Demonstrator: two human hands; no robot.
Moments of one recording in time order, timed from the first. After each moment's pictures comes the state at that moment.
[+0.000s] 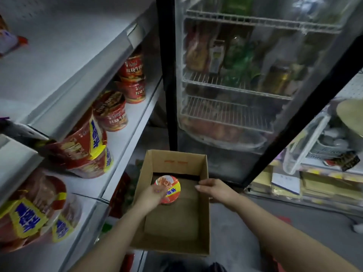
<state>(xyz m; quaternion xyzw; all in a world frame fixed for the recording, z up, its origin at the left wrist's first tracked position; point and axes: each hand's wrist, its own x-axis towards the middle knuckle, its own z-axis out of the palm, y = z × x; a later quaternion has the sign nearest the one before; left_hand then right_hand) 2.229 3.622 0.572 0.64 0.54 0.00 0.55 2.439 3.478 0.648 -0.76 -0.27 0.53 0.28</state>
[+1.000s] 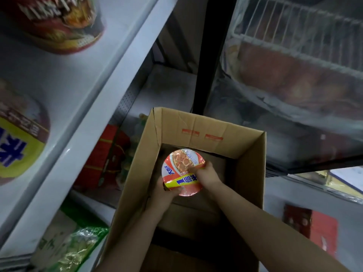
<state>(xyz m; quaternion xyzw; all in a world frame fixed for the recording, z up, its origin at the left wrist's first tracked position) 2.262 3.664 0.332 0.45 0.62 0.07 0.64 2.425 3.650 0.359 -0.78 -0.09 0.56 0.26</state>
